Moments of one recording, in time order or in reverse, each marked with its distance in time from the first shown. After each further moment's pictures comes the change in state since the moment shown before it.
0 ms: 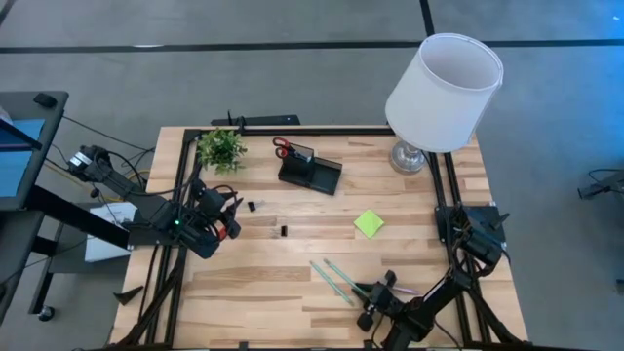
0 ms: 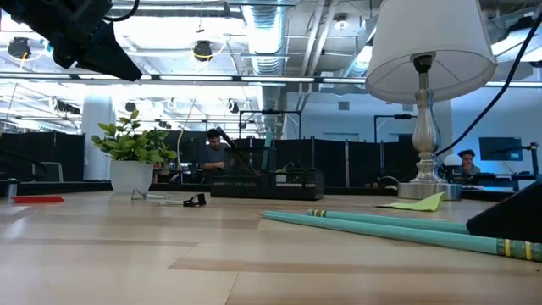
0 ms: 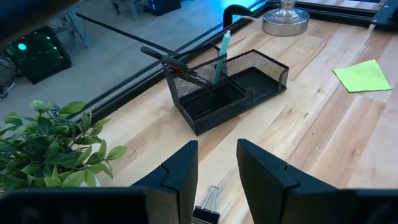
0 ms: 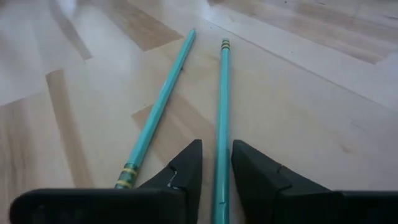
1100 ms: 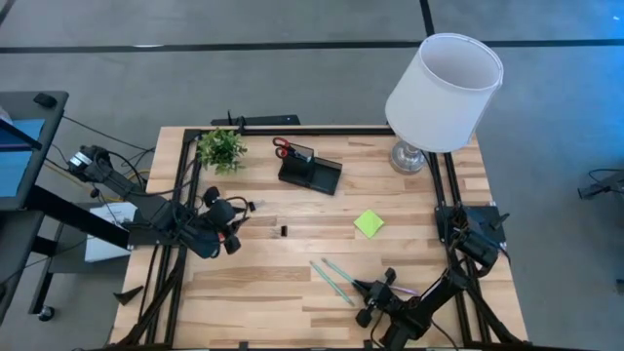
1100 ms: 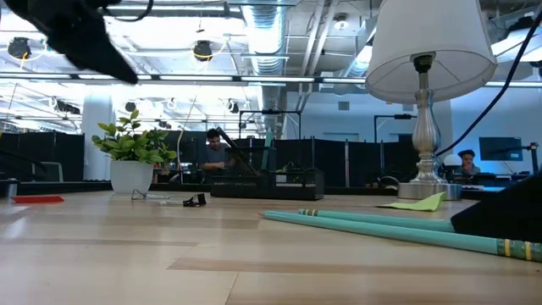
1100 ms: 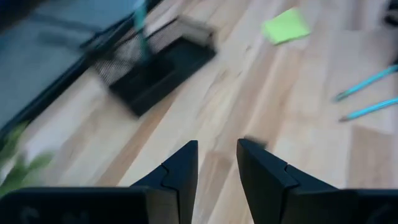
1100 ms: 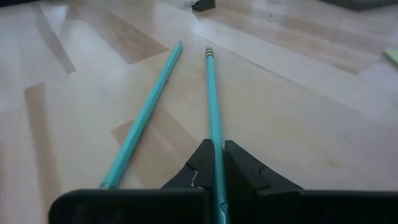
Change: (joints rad) left arm 0.001 0.017 0.000 0.223 0.264 0.331; right arm -0.019 0.009 -0.004 -0.026 0.078 0.034
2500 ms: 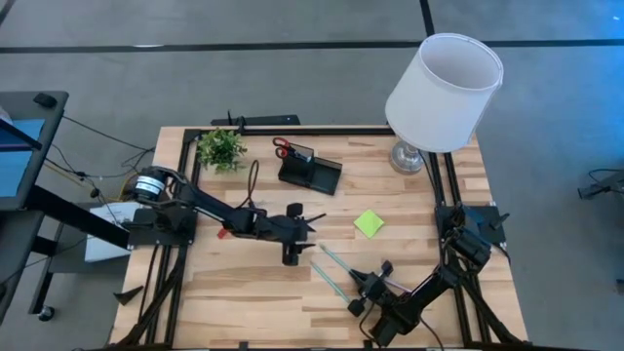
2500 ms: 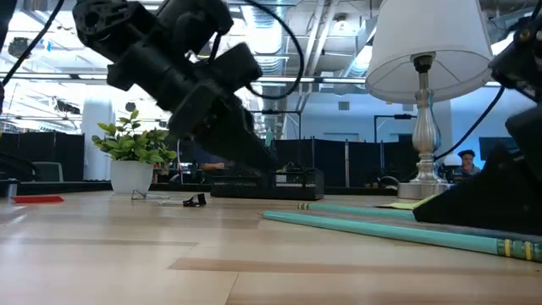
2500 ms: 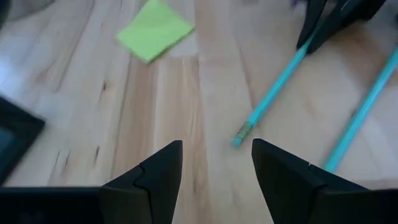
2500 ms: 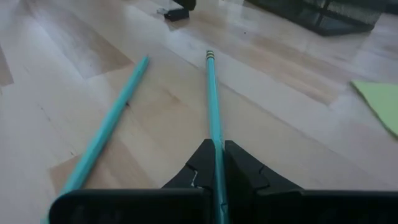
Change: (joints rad) left arm 0.388 0.836 0.134 1.019 0.674 0.698; right arm -0.049 -0.001 0.064 -0.123 0.029 -0.017
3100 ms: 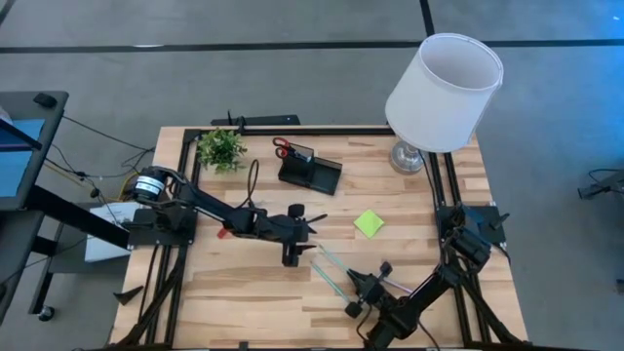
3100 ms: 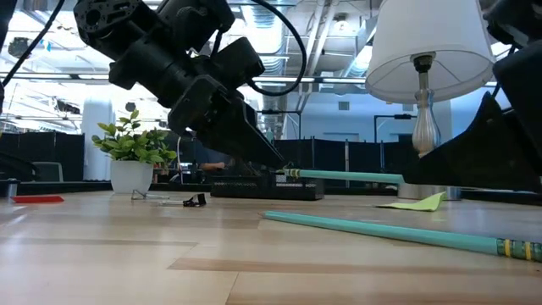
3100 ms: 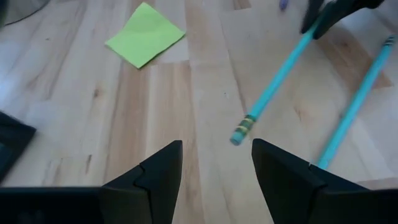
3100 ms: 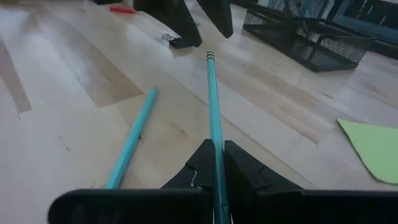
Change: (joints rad) left arm -0.001 0.000 0.006 -0.002 0.035 0.013; right arm -0.007 -0.004 0.099 -0.172 0.045 0.001
